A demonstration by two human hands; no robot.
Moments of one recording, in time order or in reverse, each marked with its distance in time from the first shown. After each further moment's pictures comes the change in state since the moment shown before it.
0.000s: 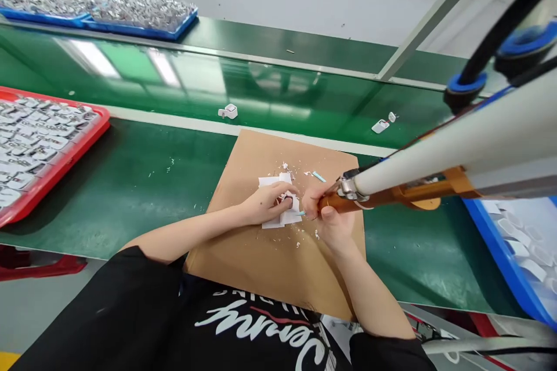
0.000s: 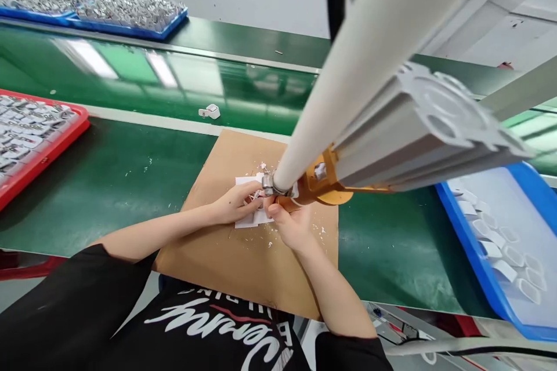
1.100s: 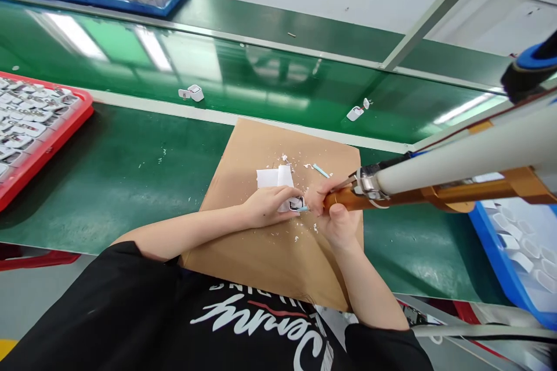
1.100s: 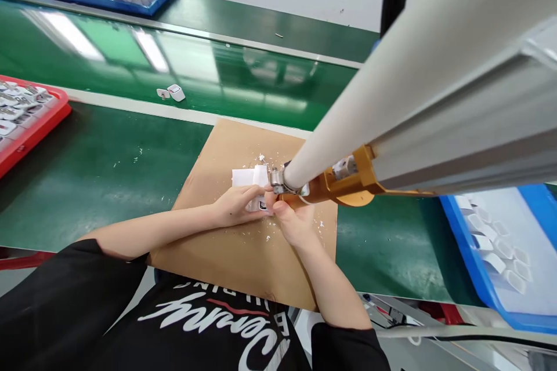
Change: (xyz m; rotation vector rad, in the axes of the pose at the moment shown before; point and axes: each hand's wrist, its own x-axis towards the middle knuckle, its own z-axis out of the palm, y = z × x) left_hand -0.010 -0.010 0.021 0.264 0.044 0.164; right_hand -0.002 0.001 -0.004 0.062 -0.009 -0.001
